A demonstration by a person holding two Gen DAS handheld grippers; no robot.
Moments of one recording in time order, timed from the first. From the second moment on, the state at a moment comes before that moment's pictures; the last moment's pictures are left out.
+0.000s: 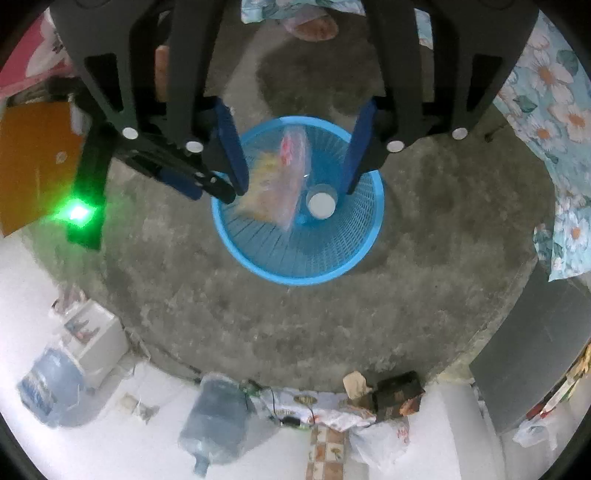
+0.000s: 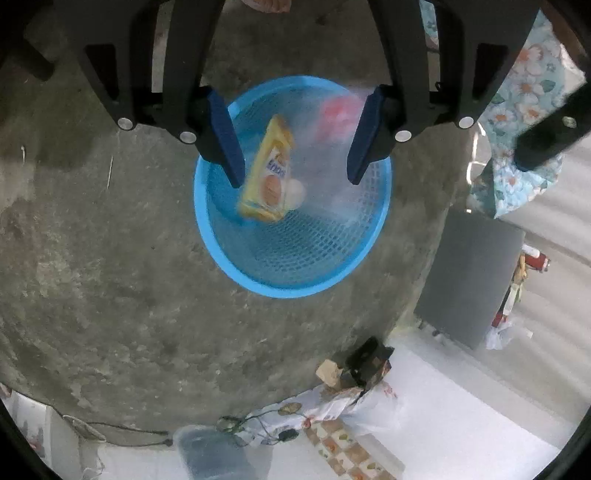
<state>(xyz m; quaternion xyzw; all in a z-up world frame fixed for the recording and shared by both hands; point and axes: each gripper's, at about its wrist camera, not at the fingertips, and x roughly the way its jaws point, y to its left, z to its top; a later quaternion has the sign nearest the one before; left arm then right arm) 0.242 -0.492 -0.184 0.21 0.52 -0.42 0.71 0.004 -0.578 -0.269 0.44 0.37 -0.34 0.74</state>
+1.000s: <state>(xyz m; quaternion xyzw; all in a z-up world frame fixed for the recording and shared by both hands) 0.139 -0.033 0.120 0.03 0.32 -0.32 0.89 0.026 -0.302 -0.016 0.28 0.35 -0.14 0.88</state>
